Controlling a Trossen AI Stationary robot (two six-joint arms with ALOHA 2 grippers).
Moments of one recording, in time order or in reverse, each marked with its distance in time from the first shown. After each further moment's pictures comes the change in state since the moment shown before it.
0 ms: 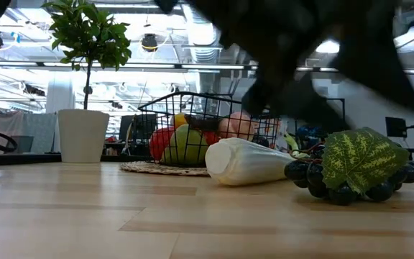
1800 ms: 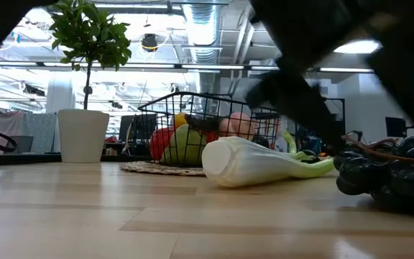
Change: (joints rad) left arm 0.015 0.220 0.548 -0.671 0.063 -0.215; right arm -0.008 0.002 0.000 -0.002 0.005 -0.018
